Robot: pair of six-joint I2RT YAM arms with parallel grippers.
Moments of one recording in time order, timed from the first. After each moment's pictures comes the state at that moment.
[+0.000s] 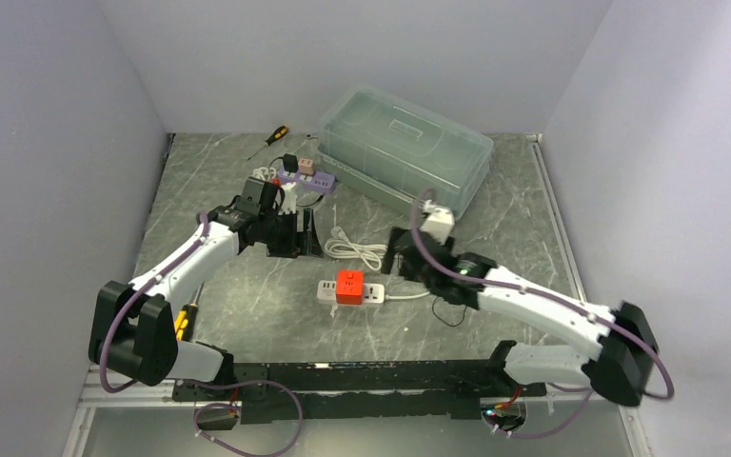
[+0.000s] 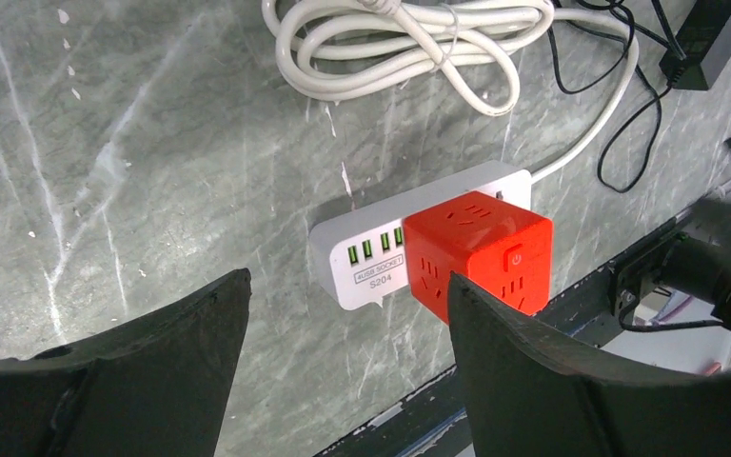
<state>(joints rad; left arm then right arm) -0.36 1.37 0.97 -0.56 0.39 -0.36 0.86 1.10 0.80 -0.49 0.49 0.88</state>
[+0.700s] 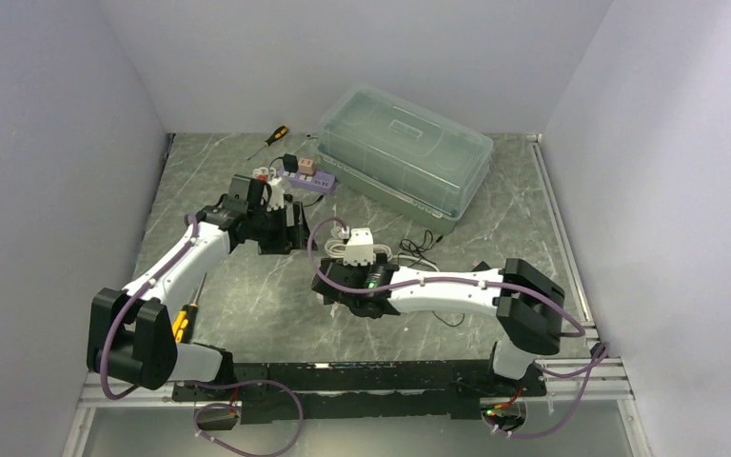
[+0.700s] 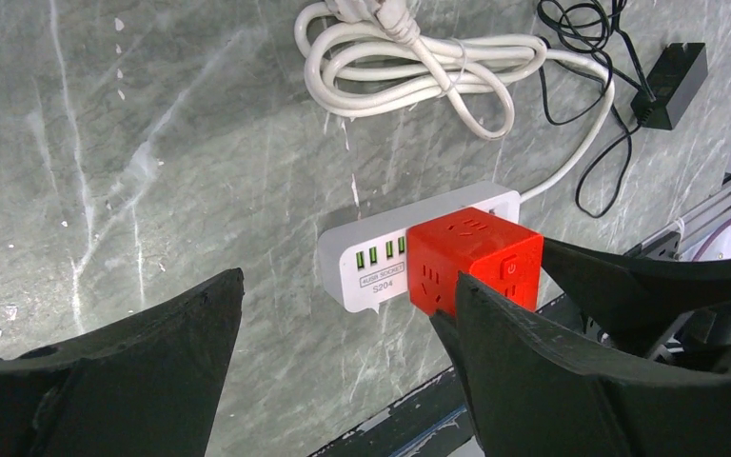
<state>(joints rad) -0.28 1.34 0.97 -0.56 0.42 -0.38 1.23 1.66 1.13 -0.55 0.63 0.98</state>
